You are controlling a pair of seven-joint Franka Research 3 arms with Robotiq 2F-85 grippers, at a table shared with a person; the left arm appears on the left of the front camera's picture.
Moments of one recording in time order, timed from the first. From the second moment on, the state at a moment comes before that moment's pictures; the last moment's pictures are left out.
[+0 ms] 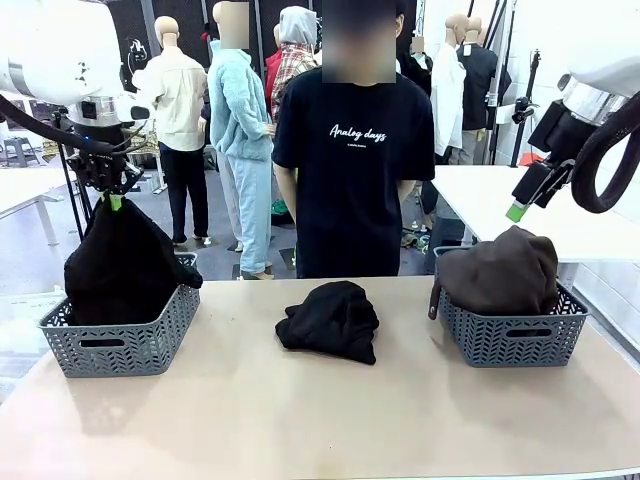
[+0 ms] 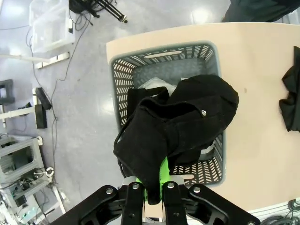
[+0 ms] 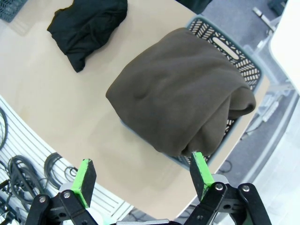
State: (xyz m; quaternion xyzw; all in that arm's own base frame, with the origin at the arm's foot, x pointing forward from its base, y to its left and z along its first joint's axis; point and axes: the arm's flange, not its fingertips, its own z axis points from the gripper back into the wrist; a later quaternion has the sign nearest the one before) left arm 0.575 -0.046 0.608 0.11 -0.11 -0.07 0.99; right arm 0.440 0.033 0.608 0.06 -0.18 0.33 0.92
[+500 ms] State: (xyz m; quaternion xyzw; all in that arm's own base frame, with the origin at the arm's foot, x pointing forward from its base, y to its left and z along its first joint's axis) left arm 0.580 -0.065 0.605 0.12 -0.11 -0.09 0.98; right arm 0.440 0.033 0.608 0.06 -0.18 0.33 0.92
